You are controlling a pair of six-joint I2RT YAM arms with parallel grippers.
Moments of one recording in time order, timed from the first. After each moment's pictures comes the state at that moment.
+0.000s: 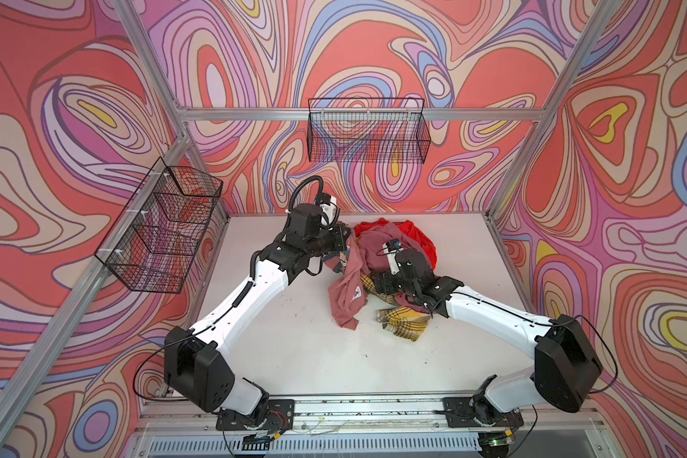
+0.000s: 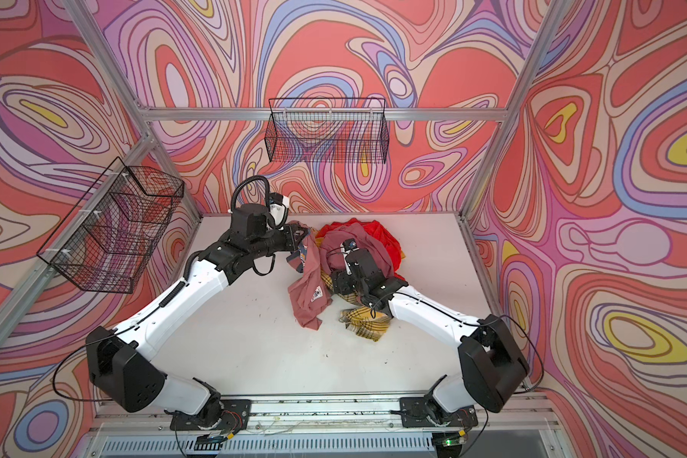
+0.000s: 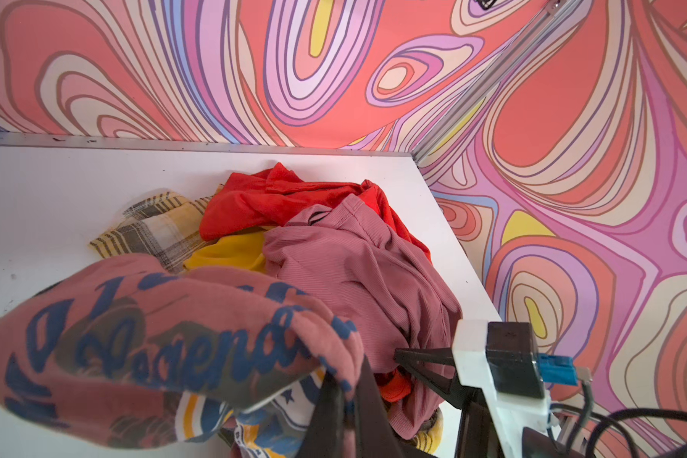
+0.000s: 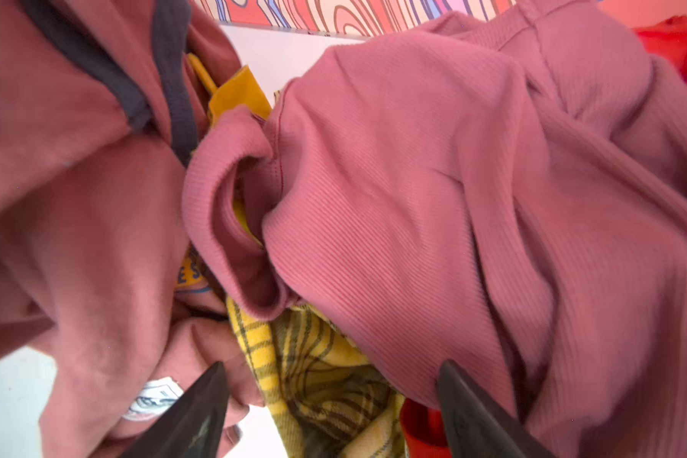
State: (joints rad) left arm -0.49 1.50 1.39 -0.34 0.21 -0.47; right arm 0.65 1.47 1.00 -0.19 0.11 0.28
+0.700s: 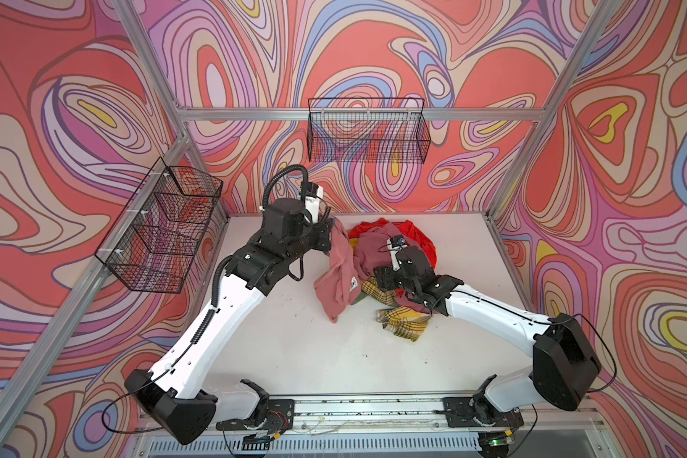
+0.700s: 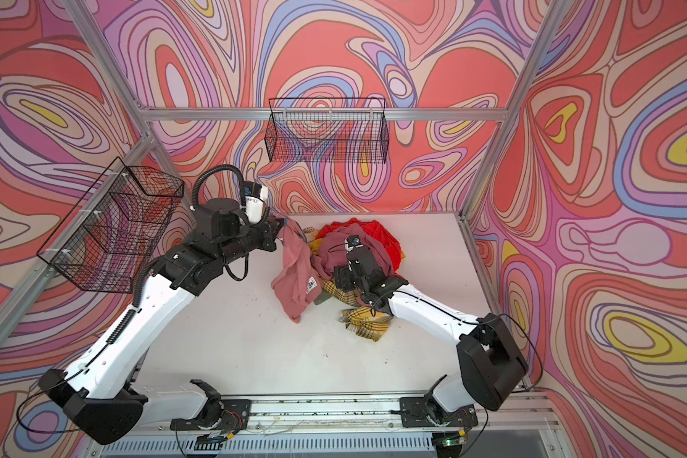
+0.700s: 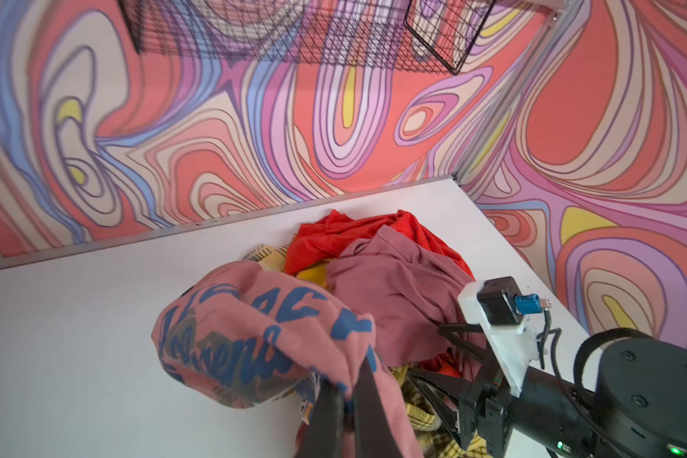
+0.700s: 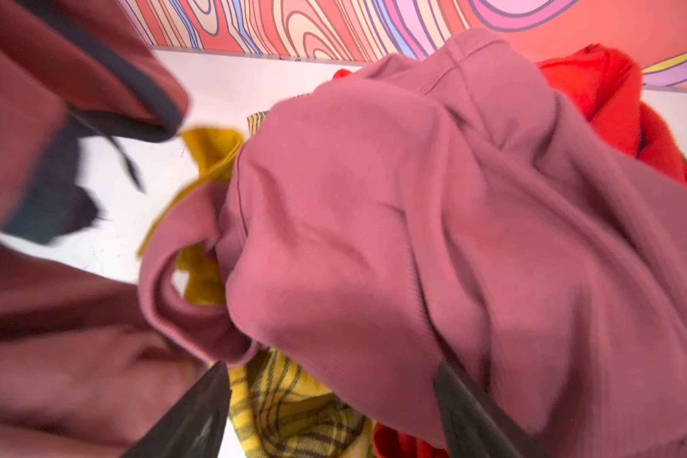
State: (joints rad) left arm -0.52 1.29 1.54 -0.60 -0.06 -0.23; right arm 0.64 1.48 1.01 -0.16 0.18 0.30
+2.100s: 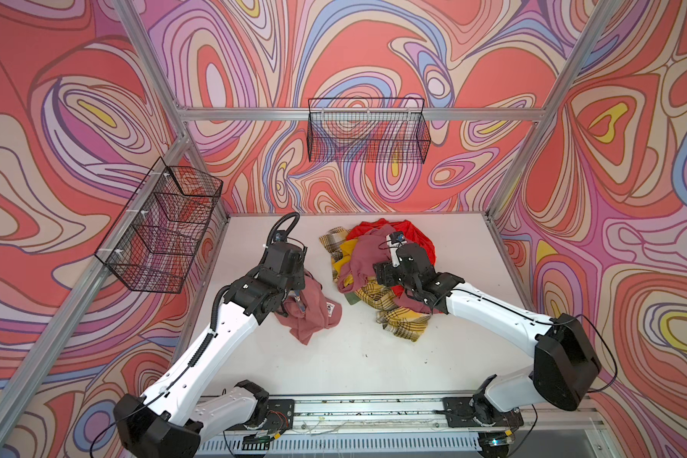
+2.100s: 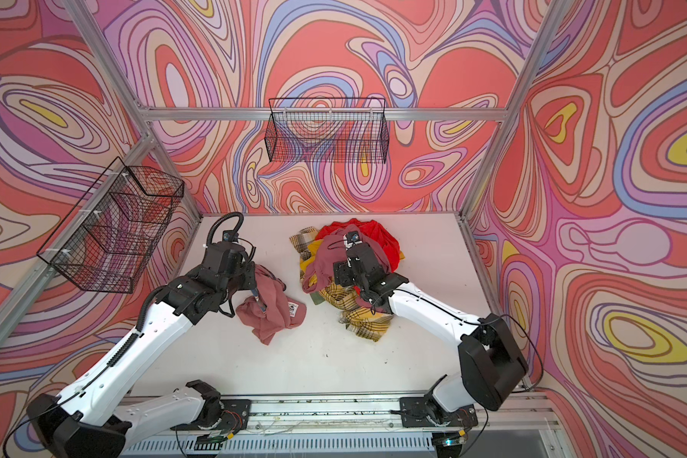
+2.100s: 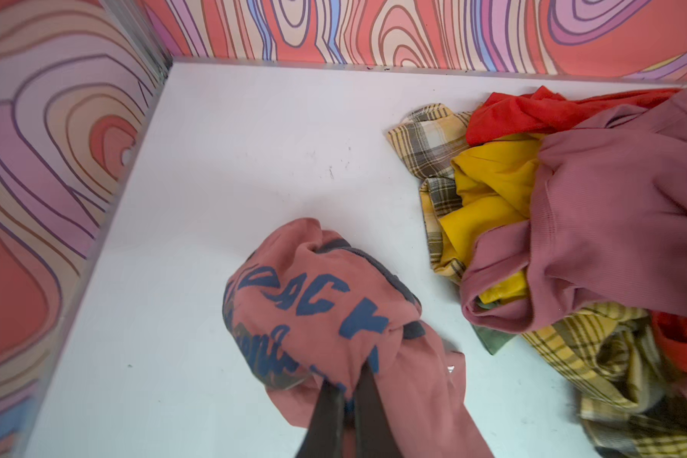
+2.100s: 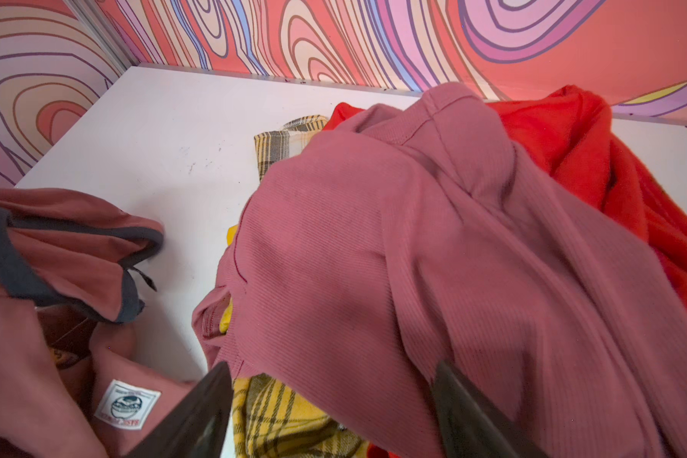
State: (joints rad) left arm -0.47 1.07 1.07 -0.76 -0.37 -0.46; right arm 0.64 1.48 1.04 -0.16 0.18 0.28
